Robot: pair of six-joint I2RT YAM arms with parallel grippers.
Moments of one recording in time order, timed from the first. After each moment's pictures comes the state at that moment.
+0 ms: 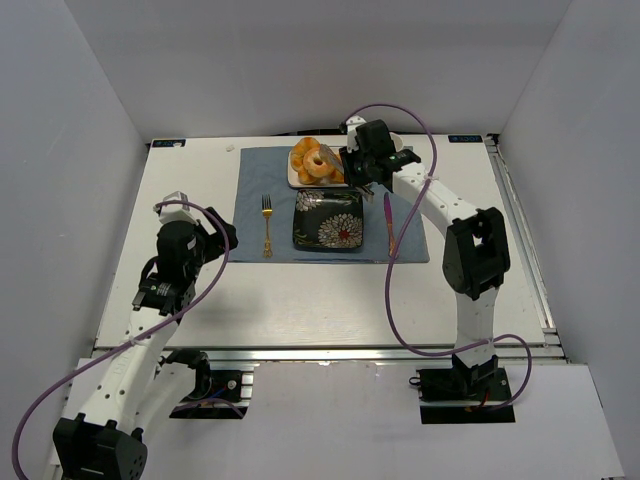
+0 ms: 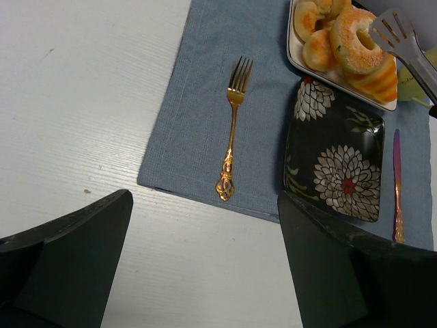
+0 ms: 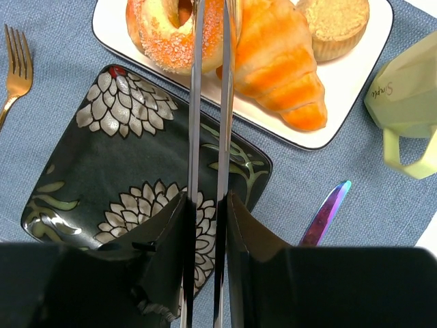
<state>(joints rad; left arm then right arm) -0.20 0.78 0.68 -0.30 -0.18 -0.51 0.50 2.02 1.78 -0.46 -0.05 -0.01</state>
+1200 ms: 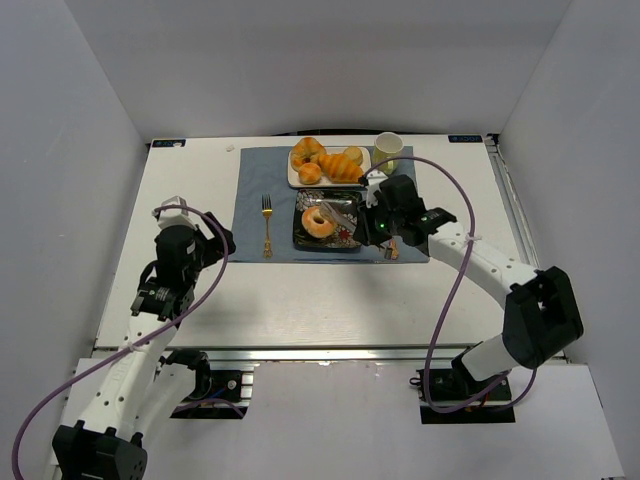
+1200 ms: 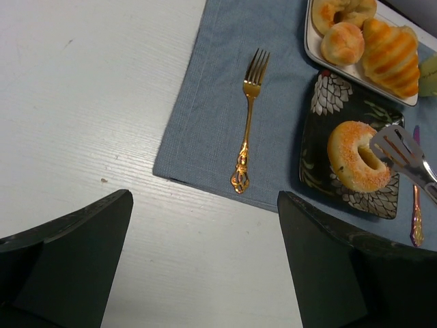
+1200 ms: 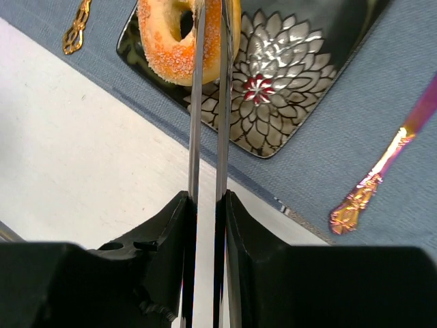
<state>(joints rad) -0.20 0.75 0.67 -0.34 -0.21 -0.50 0.57 1.47 1.09 -0.35 -0.18 0.13</state>
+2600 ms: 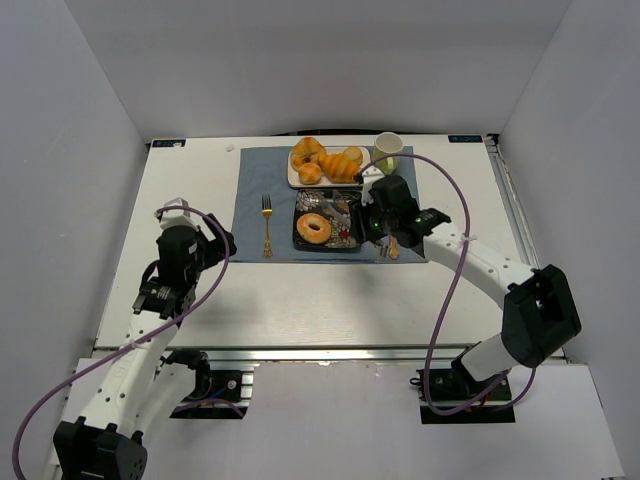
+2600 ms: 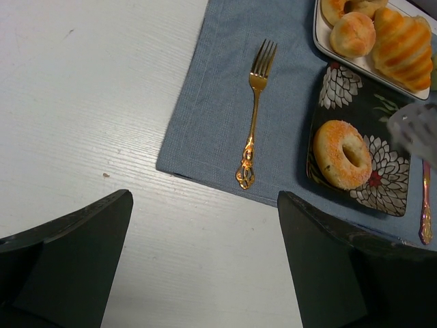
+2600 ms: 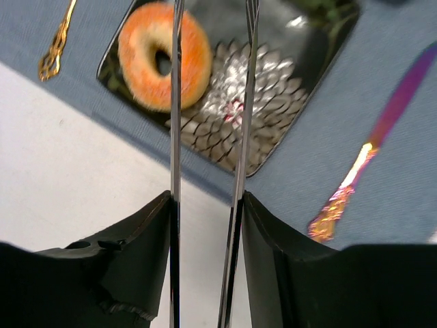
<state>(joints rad) -0.20 0.76 0.65 -0.34 -0.21 -0.50 0.62 1.48 1.08 -0.31 -0.06 0.13</state>
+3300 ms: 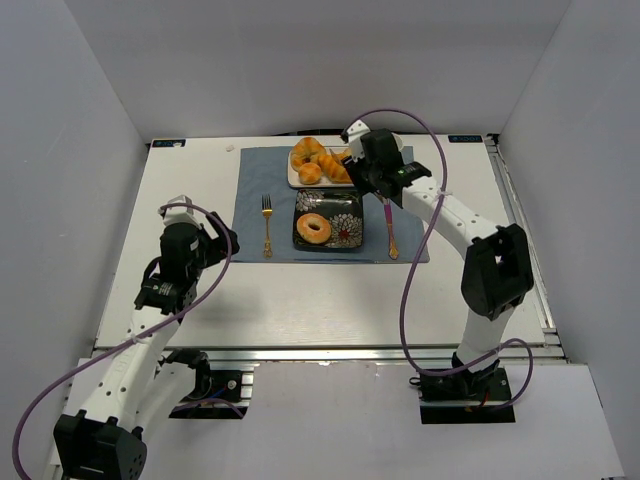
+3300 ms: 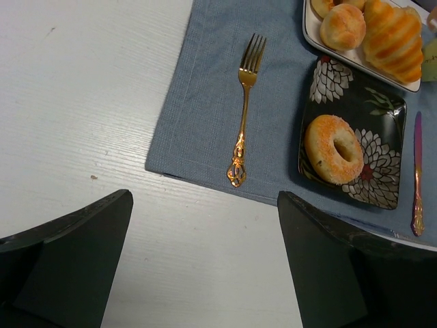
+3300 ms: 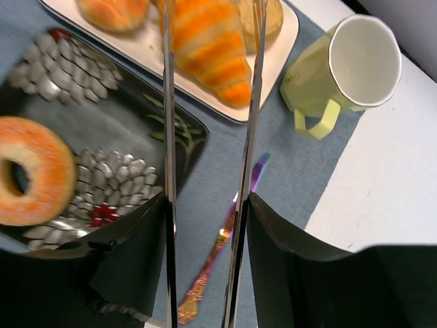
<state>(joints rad) -0.21 0.79 0.66 -0.33 -0.18 -0.50 0.55 1.81 1.58 -0.39 0.17 -0.20</state>
